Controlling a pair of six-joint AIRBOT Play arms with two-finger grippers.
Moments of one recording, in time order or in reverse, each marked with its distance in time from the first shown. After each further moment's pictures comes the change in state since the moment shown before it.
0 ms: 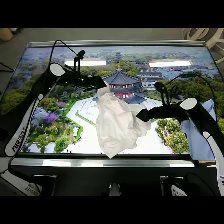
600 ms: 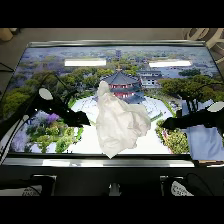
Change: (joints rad) left arm 0.059 0.281 -0.641 0.076 -0.277 -0.026; right arm -0.328 -0.018 -0.042 -0.230 0.239 -0.044
